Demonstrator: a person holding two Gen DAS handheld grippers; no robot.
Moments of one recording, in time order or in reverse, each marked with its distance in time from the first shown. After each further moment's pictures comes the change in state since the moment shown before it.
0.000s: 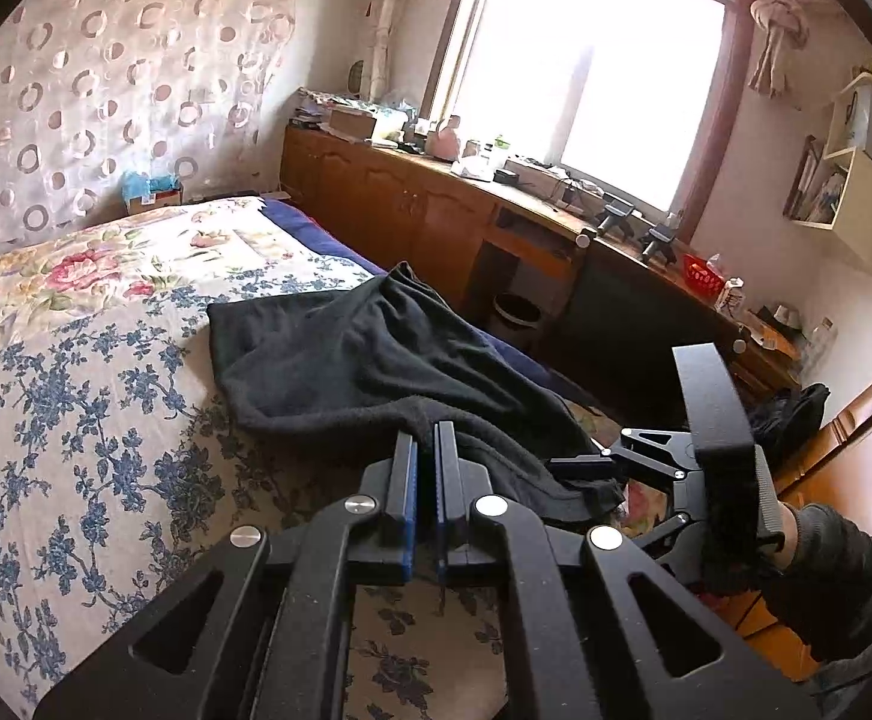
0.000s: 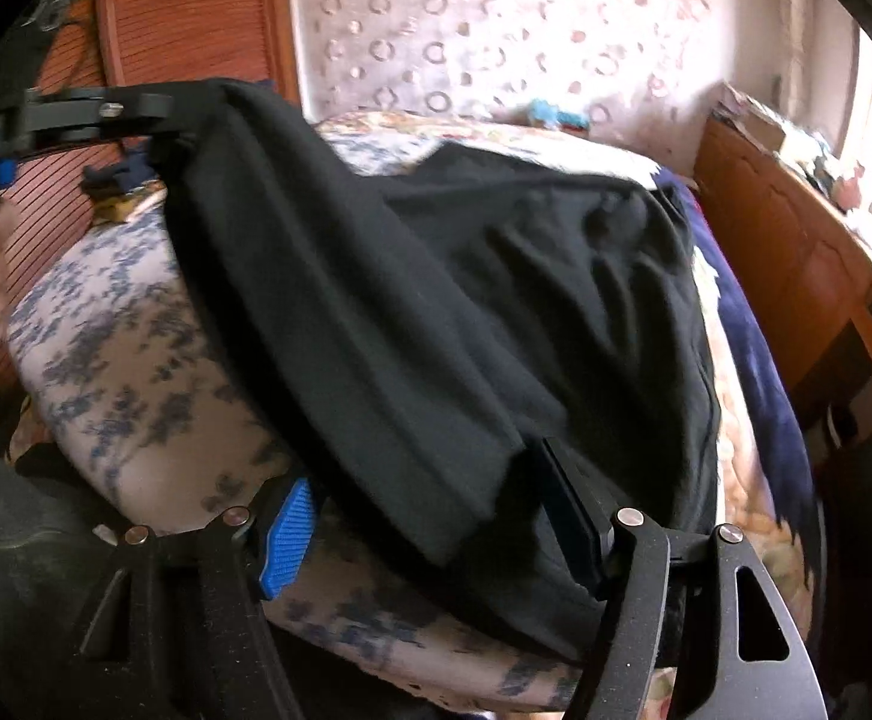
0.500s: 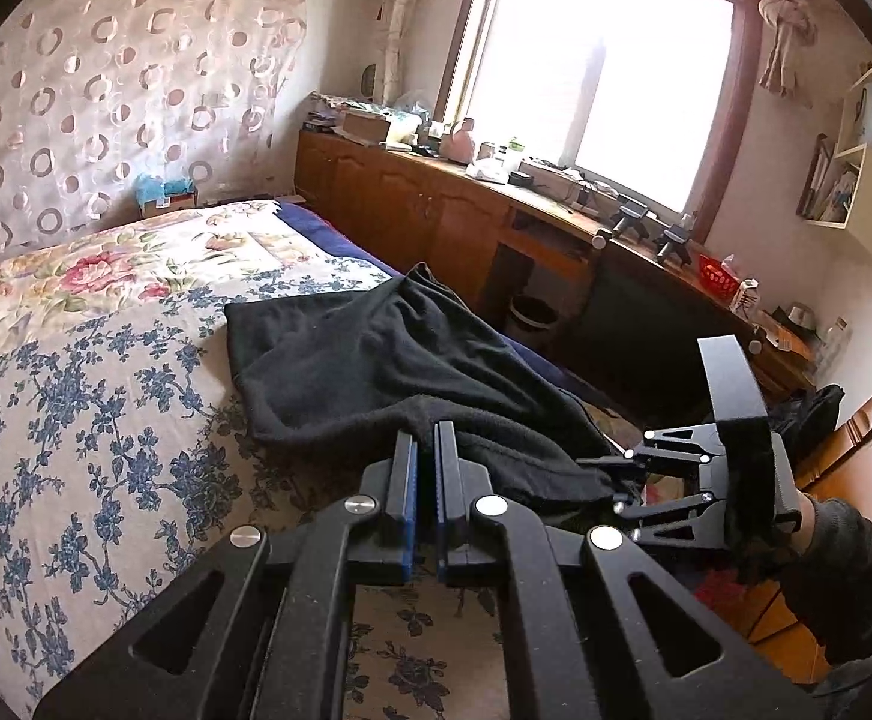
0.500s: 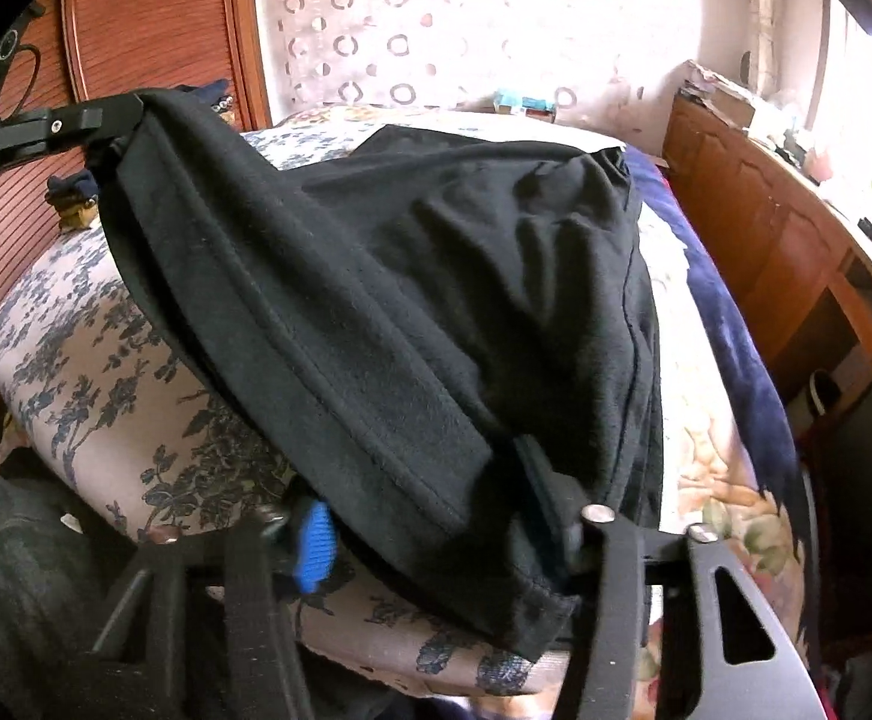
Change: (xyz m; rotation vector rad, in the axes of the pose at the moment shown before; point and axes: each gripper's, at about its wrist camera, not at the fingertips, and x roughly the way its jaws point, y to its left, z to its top) left arm -0.001 0.002 -0.003 -0.006 -0.008 0.037; right arm 0.004 -0.018 -0.006 0.032 0.009 -0.040
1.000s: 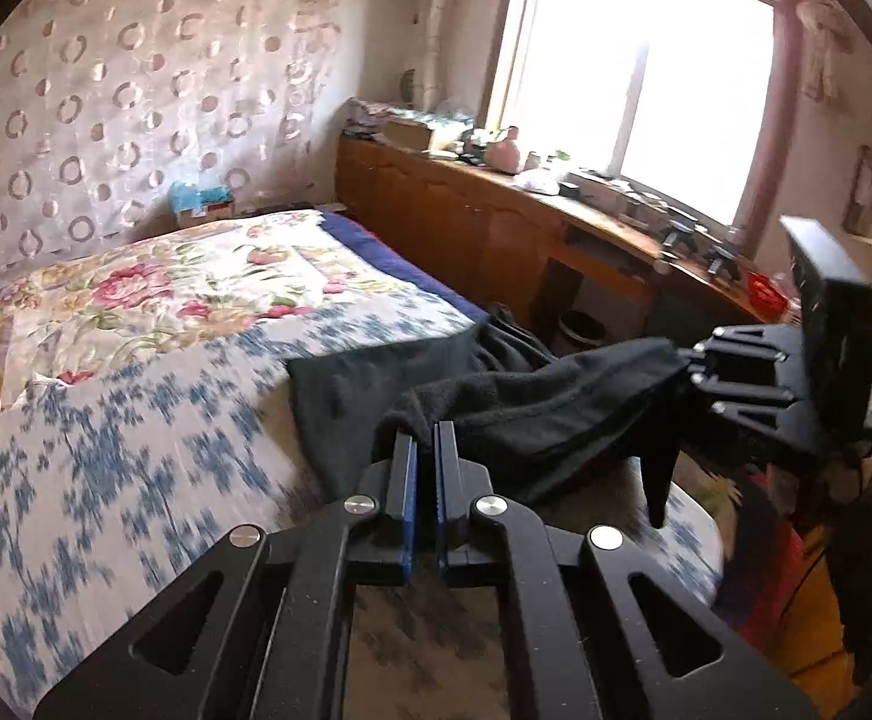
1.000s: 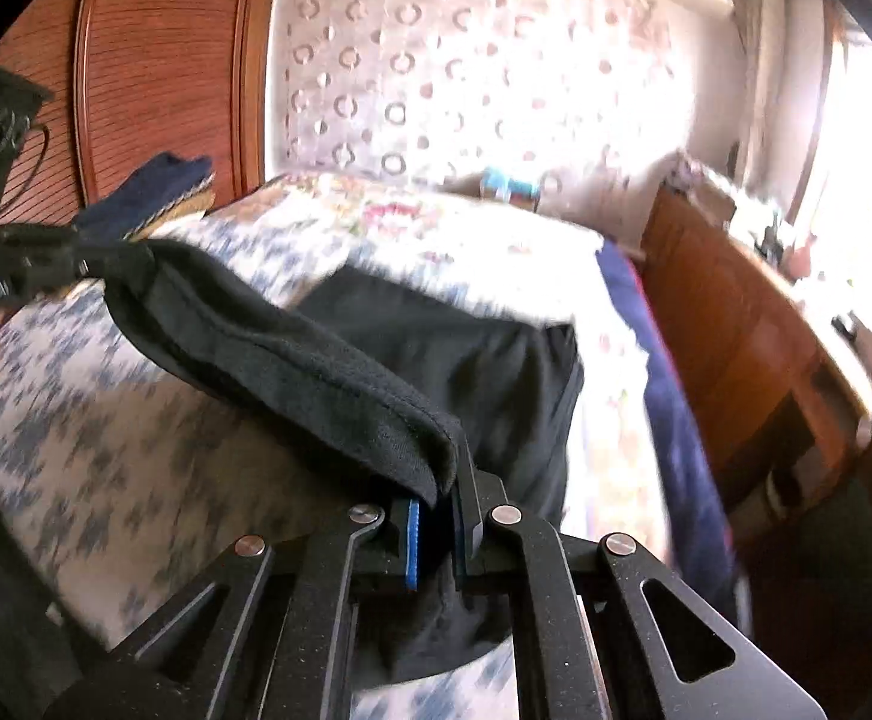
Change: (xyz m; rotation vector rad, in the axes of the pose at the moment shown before) left arm 0.042 0.053 0.055 -0.014 -0.005 0.111; right arm -0.028 -0.013 0.102 -0.125 -0.187 -0.107
